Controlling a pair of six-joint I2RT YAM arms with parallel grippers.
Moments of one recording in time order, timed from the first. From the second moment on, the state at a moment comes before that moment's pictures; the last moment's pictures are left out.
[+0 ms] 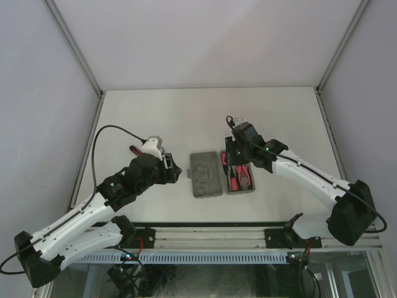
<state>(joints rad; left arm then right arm) -0.80 0.80 0.71 -0.50 -0.27 -0.63 0.70 1.37 1.06 -0.60 0.06 0.44</state>
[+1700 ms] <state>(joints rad) -0.34 0.90 0.68 -0.62 -0.25 -0.65 0.60 0.79 0.80 -0.63 -0.04 0.47</state>
